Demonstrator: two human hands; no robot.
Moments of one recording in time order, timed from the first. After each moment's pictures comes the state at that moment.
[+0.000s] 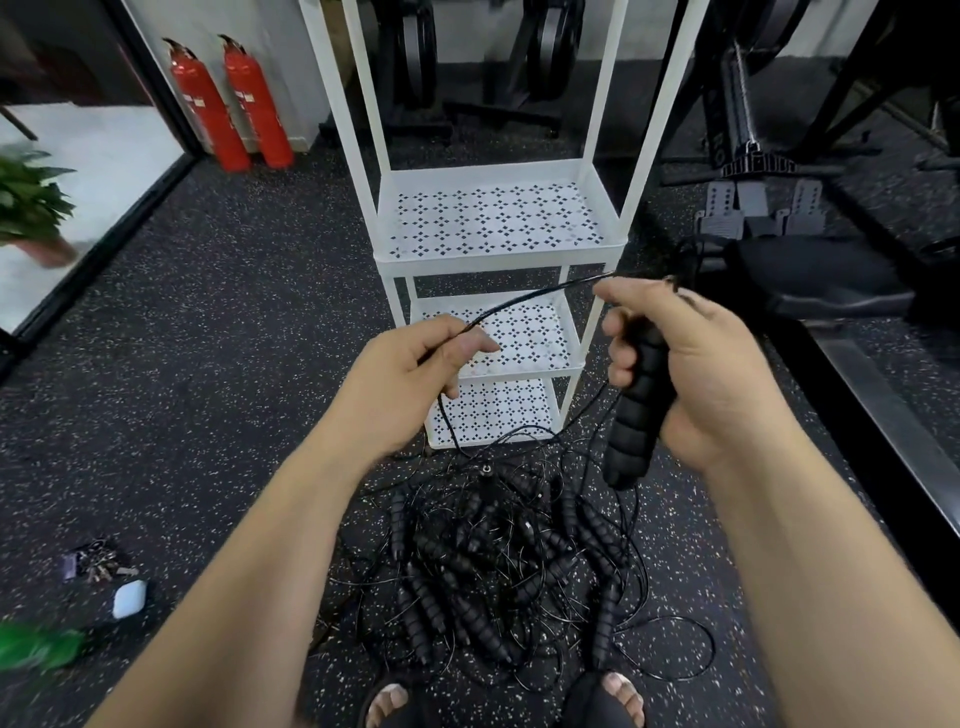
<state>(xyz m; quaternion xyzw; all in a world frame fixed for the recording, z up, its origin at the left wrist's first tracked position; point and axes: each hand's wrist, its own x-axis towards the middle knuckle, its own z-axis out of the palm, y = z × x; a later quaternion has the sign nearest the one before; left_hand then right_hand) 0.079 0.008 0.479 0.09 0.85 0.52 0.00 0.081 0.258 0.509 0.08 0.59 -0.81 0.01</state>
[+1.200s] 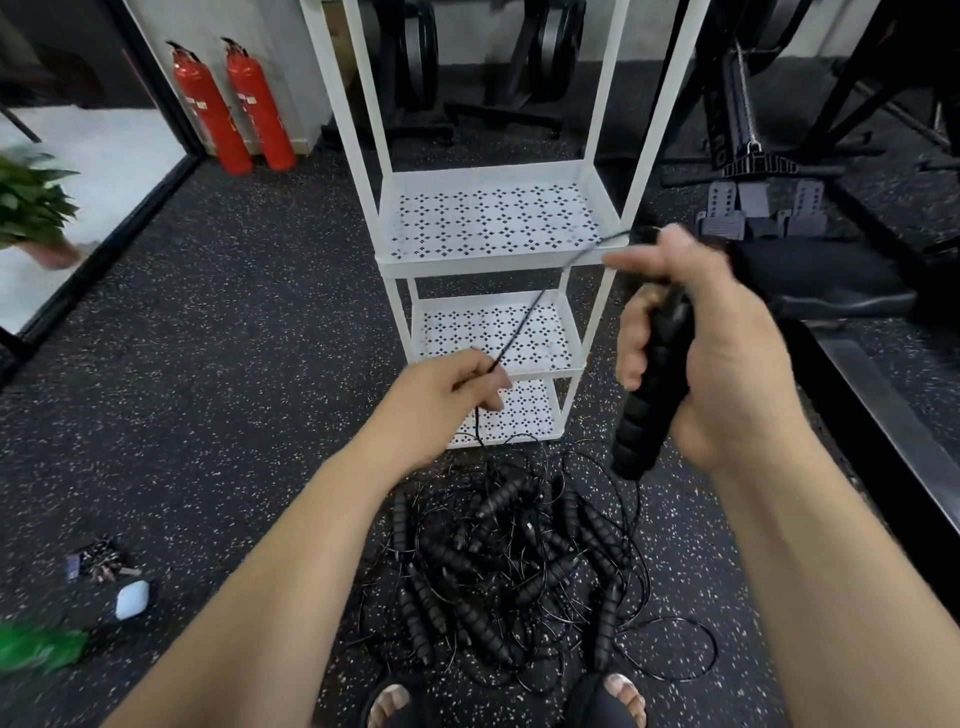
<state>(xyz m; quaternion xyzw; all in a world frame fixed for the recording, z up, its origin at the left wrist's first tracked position) 0.075 0.027 0.458 0.07 0.88 0.45 0.10 0.091 0.258 0.525 0.00 0.61 -0.79 0.00</state>
